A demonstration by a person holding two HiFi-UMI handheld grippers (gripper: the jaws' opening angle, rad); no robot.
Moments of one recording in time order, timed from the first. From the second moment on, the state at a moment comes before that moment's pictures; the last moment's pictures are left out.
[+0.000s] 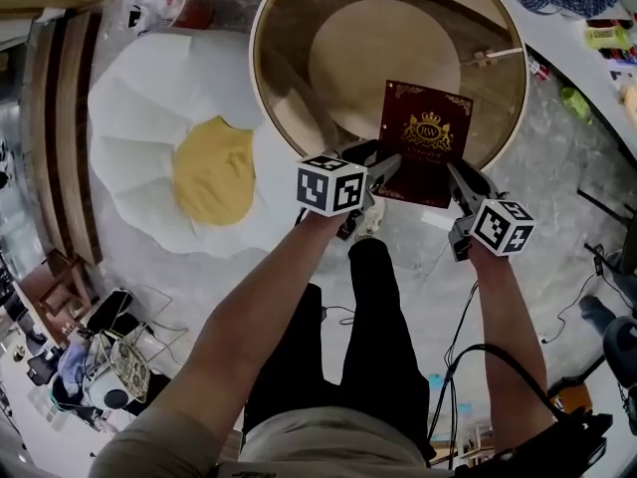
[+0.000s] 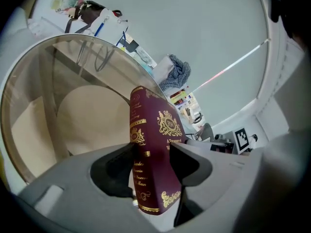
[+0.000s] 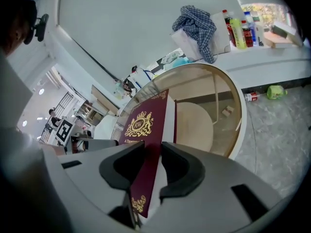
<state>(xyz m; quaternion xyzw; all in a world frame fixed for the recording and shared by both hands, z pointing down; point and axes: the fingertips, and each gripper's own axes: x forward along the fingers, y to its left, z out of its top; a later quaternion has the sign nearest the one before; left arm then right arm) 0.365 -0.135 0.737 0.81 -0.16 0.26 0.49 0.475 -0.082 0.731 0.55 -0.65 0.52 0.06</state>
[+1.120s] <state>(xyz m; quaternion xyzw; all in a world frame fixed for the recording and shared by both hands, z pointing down) -0.034 -0.121 0.727 0.73 -0.41 0.11 0.53 0.092 -0.135 0.726 0.34 -0.79 0.48 0.16</state>
